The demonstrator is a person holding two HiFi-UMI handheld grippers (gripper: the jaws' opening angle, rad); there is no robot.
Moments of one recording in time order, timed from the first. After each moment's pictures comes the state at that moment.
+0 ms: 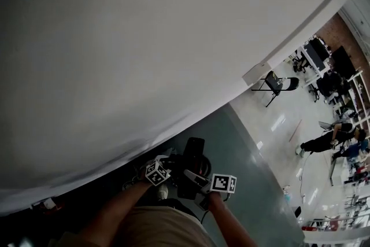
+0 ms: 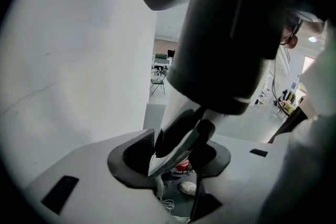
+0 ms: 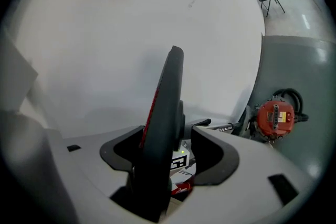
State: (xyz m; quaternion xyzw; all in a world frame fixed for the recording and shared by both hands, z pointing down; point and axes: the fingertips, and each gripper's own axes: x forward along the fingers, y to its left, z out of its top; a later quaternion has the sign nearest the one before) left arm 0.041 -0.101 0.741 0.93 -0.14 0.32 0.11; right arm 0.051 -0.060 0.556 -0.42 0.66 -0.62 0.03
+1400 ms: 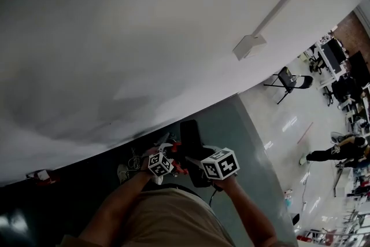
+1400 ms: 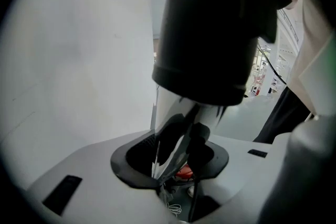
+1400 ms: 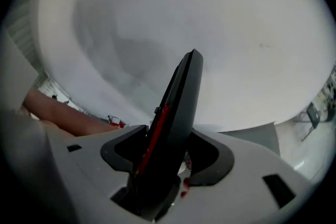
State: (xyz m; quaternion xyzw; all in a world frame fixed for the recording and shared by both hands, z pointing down) left arm 0.132 -0.058 0.741 0.92 -0.19 0.35 0.05; right arm 0.147 -0.044 0.546 -0.33 0.80 -0.35 -0.37
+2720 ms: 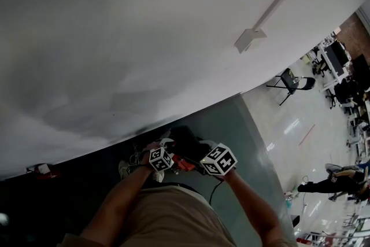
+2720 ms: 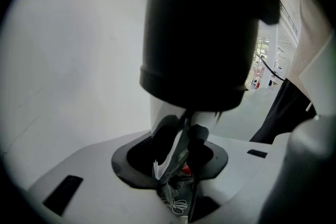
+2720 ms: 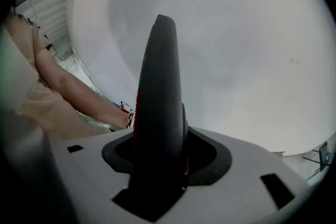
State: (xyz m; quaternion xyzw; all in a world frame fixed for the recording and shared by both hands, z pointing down) left arm 0.125 -0.046 0.741 0.91 -0.19 0.37 0.03; right arm 0.131 -0.018 0.568 -0.22 0.86 -0.25 -0.38
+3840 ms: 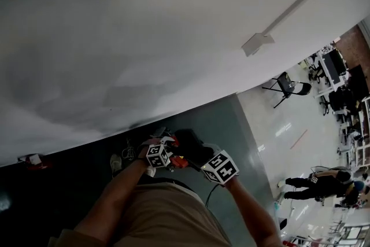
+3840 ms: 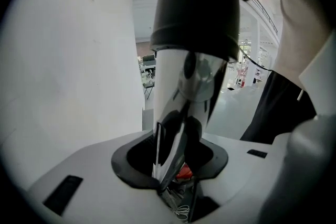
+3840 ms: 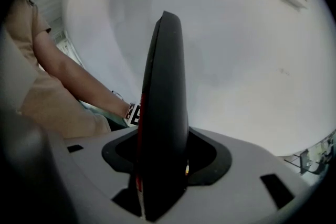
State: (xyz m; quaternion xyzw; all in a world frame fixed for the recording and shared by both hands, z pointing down) left arm 0.145 -0.036 0.745 0.93 -0.11 0.34 0.00; right arm 0.151 -0.012 0.559 -0.25 0.84 -0.21 -0.44
